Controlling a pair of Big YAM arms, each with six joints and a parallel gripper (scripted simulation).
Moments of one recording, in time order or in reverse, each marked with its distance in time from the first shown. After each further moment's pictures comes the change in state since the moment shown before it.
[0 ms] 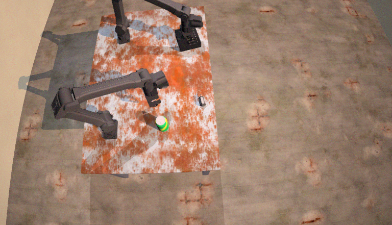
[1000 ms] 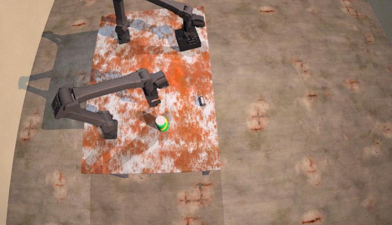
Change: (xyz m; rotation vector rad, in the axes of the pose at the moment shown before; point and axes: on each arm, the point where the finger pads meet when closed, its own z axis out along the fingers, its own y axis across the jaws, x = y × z) left arm -0.012 -0.001 0.001 -0.002 0.004 0.002; right arm 0.000 0.000 0.000 0.000 0.000 0.000
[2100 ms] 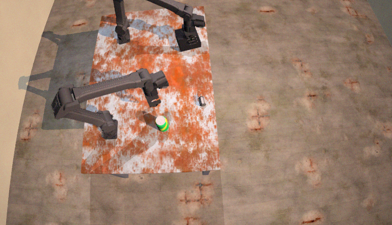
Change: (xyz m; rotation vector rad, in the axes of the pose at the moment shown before) left arm -0.003 0.000 0.000 0.001 -0.001 0.001; right arm 0.000 0.000 0.000 0.000 0.000 0.000
